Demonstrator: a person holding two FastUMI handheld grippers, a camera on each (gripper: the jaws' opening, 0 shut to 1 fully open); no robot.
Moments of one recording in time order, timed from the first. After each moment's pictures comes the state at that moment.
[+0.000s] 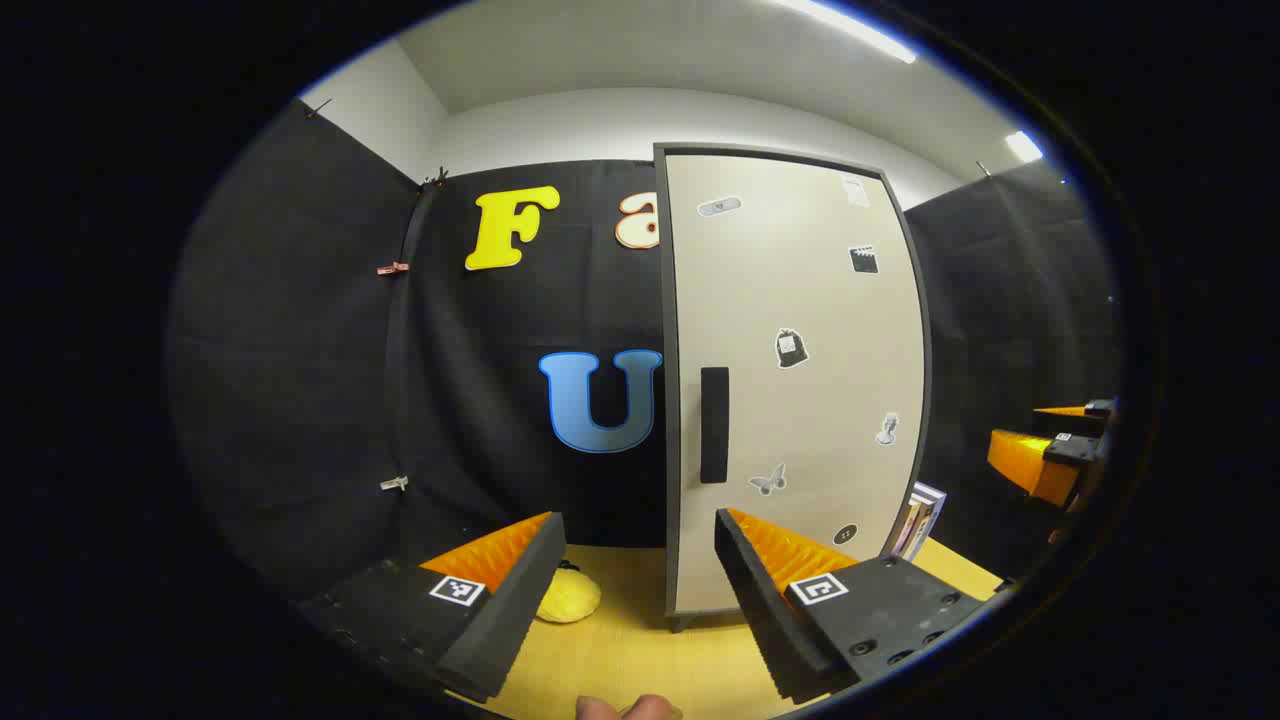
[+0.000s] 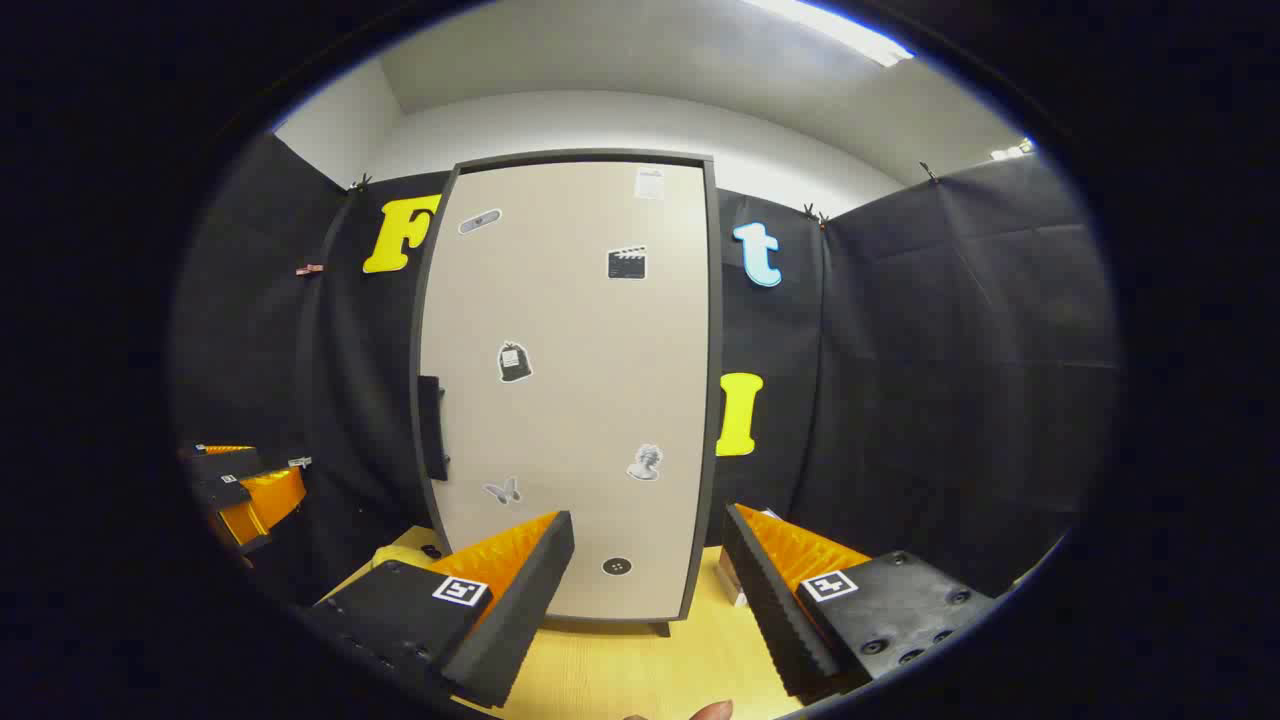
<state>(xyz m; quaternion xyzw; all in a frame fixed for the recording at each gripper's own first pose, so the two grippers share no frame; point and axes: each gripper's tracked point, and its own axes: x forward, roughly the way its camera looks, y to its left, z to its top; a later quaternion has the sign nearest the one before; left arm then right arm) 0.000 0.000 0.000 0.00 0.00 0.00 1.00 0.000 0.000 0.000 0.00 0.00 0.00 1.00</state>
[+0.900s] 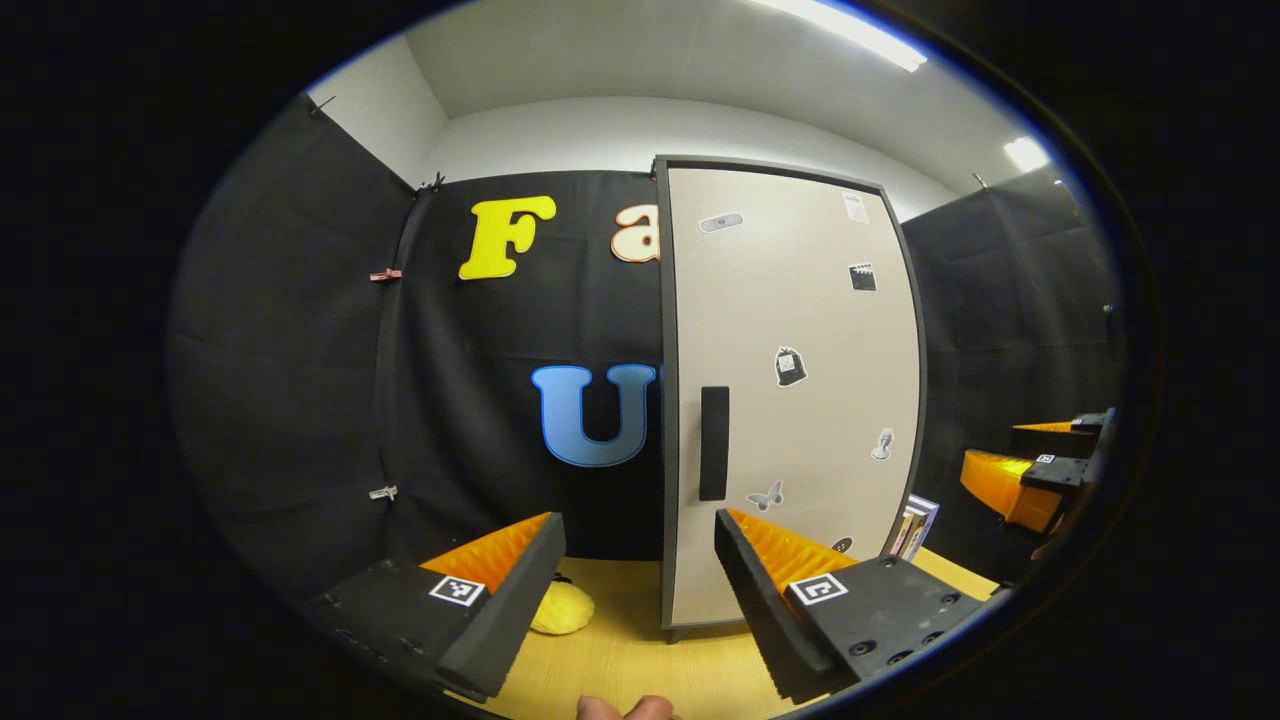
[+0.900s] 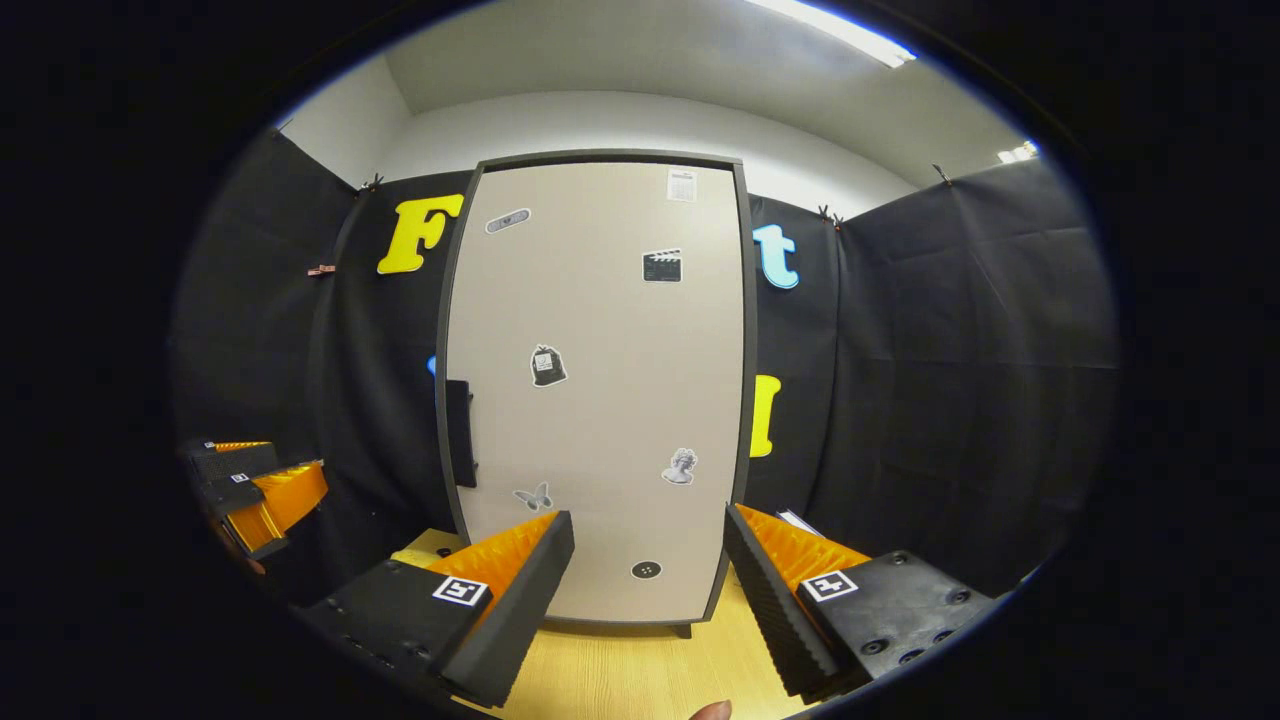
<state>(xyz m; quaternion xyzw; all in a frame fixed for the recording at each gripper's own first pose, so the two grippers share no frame) 0.005 0.006 0.009 0.01 -0.02 -0.01 1.00 0.004 0.028 -0.003 0.00 0.00 0.01 1.00</state>
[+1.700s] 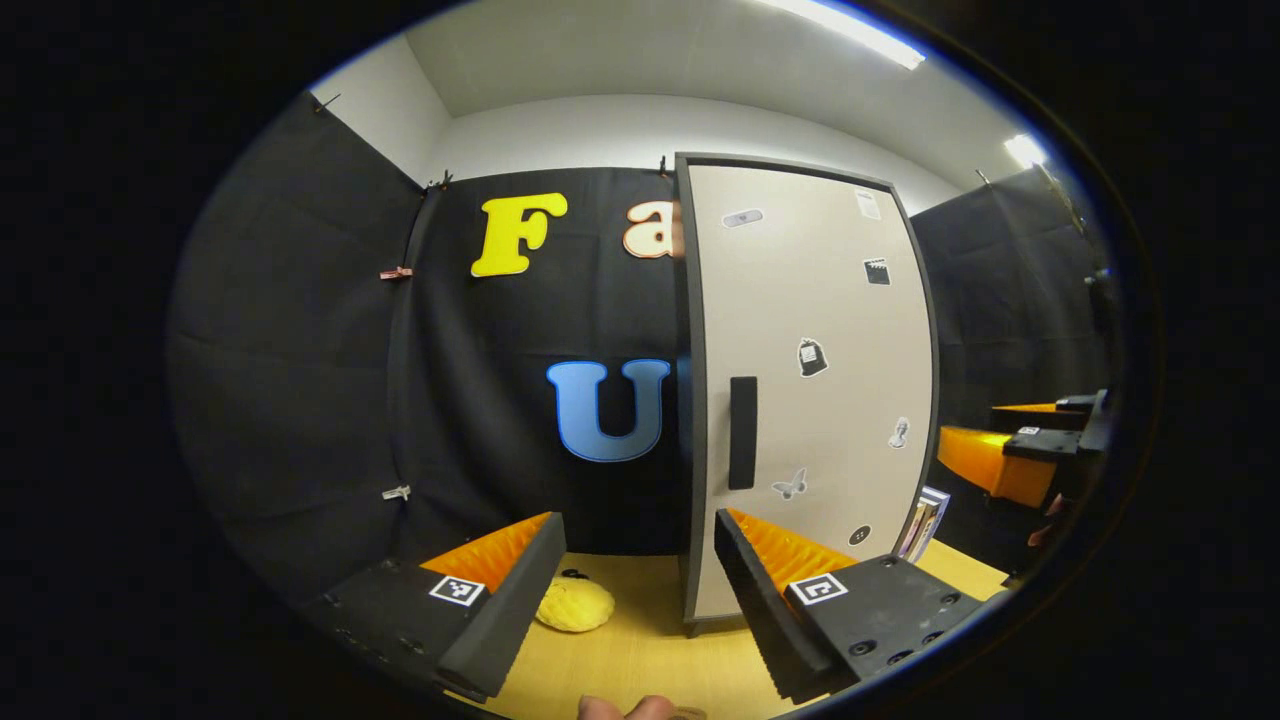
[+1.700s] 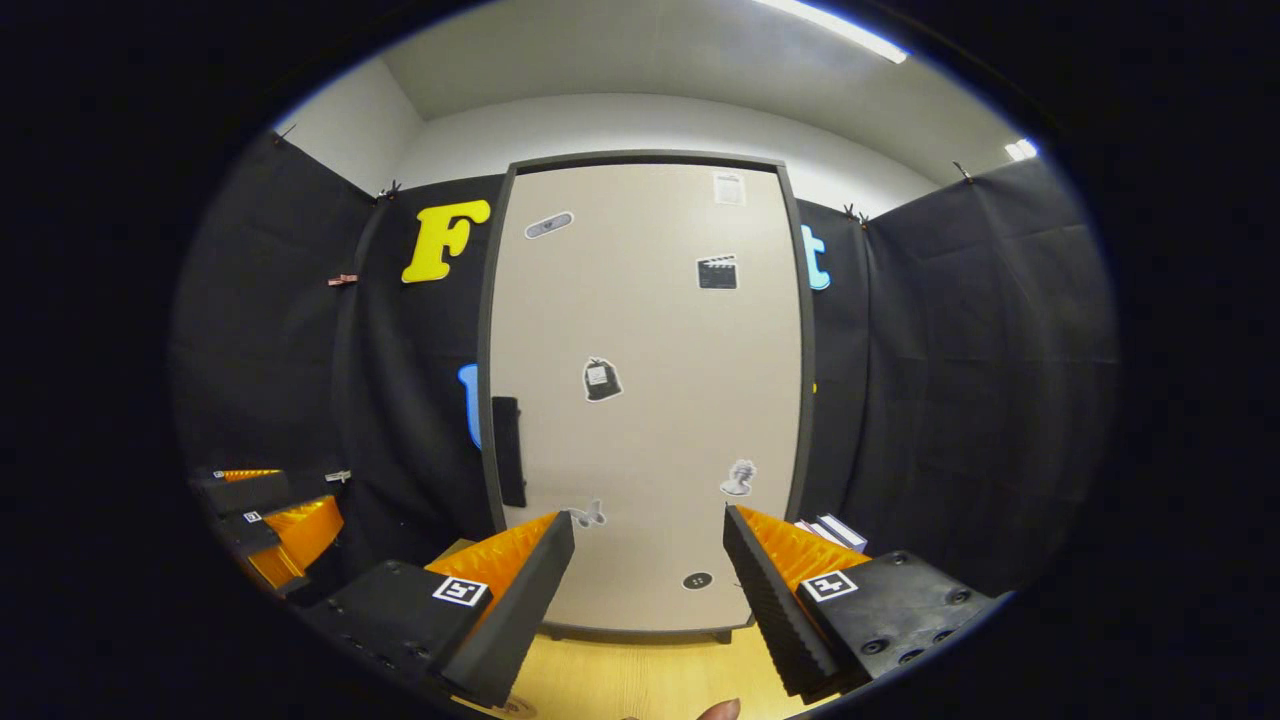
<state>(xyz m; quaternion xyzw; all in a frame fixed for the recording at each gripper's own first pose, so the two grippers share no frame) -0.004 0.049 -0.003 0.01 -0.01 0.00 1.00 0.026 0.100 0.010 0.01 -0.01 0.06 1.00</state>
